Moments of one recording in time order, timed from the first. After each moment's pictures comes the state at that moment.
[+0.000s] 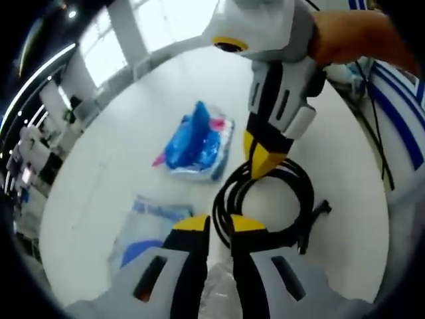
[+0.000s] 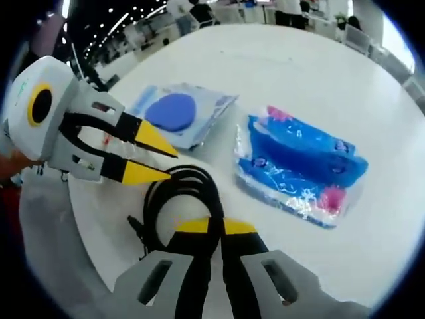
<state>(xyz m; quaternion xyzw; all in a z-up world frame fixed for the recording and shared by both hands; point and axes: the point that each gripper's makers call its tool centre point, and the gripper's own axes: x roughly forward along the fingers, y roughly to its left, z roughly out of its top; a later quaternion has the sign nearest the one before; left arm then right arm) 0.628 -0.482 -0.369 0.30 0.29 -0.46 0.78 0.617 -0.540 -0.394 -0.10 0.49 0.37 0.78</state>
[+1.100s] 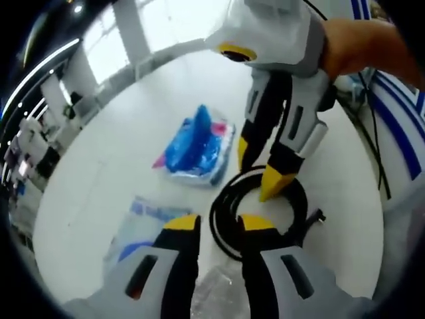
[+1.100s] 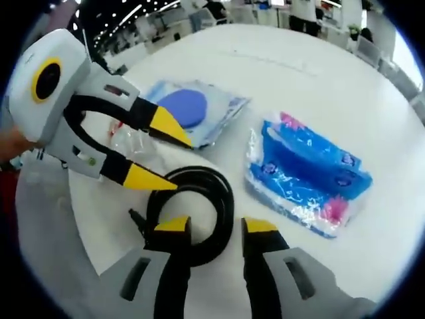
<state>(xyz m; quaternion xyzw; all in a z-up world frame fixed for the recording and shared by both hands) 0.629 -0.486 -0.364 0.28 0.29 -0.47 0.79 0.614 -0.532 -0.391 -0.13 0.48 0.39 0.78</state>
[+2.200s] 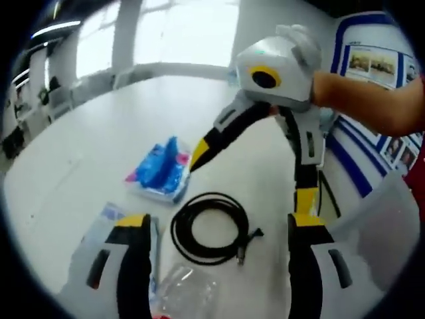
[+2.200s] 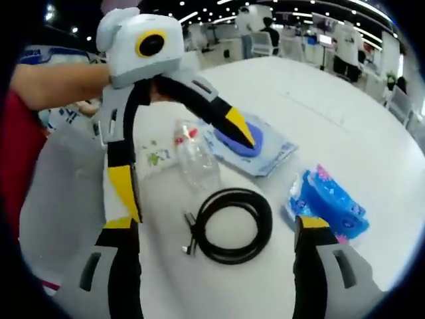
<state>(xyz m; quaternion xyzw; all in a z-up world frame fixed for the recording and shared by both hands) 0.585 -0.486 -0.310 0.09 0.28 -0.59 0.75 0.571 -0.500 -0.331 -0.16 0.36 0.53 0.75</state>
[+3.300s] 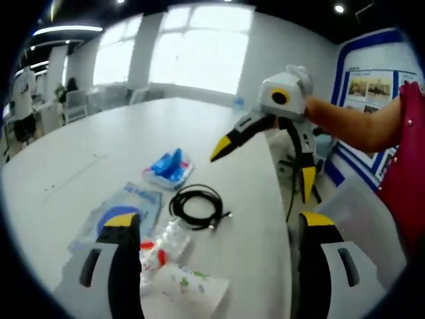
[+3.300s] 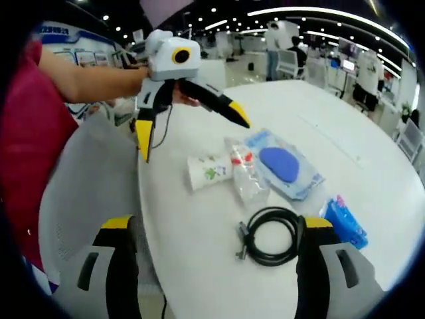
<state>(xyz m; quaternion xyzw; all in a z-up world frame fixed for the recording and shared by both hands) 0.527 -0.391 -0.262 0.03 0.23 -0.56 0.79 0.502 -0.468 -0.279 -0.20 0.31 0.58 0.73</state>
